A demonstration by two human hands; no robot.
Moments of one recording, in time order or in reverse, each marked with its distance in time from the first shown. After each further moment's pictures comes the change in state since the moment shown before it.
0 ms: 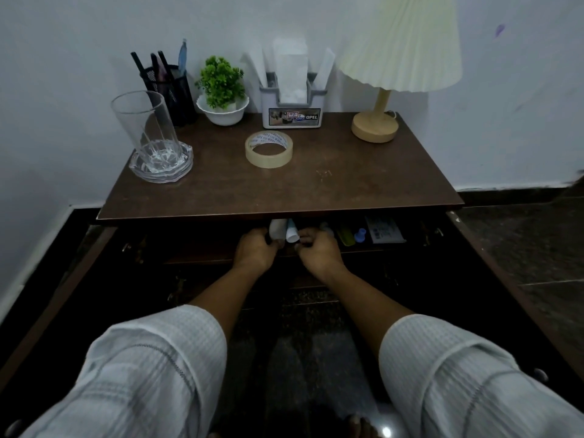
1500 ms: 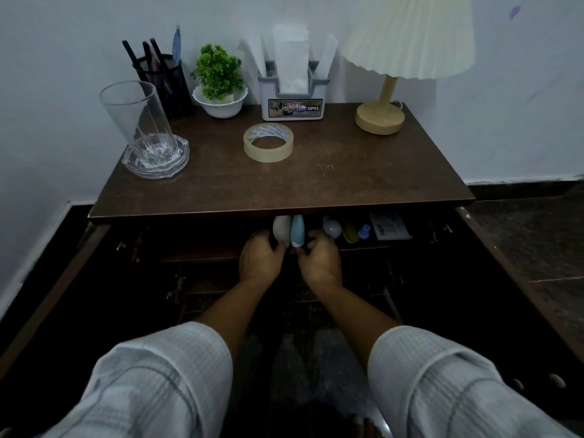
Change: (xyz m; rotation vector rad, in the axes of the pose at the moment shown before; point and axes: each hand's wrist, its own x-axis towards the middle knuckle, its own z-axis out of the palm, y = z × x) left_hand -0.006 -0.015 0.028 0.021 0.134 0.047; right_hand -0.016 0.012 0.016 -0.083 0.180 -0.019
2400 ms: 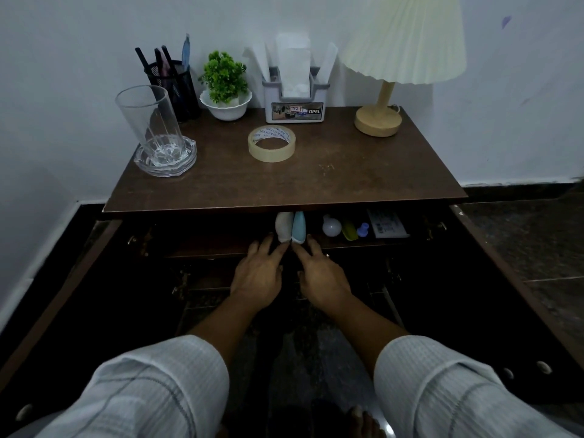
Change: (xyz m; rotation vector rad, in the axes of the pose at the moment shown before) left_hand -0.036 -0.027 -0.010 0.541 -0.119 0.411; right_hand -0.025 0.028 -0.013 -0.548 -0.285 -0.418
